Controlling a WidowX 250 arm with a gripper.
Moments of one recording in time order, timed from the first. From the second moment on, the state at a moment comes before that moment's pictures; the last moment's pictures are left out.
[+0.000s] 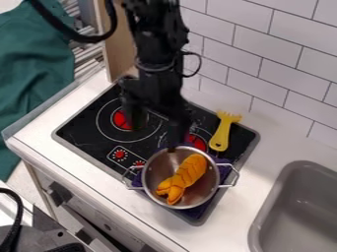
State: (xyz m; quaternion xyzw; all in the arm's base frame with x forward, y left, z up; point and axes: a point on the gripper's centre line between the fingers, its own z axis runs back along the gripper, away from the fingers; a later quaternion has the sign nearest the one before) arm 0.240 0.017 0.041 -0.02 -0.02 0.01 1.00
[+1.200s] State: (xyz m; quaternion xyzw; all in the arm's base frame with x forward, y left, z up) arm 0.221 -0.039 -0.003 -0.07 -0.01 0.00 1.00
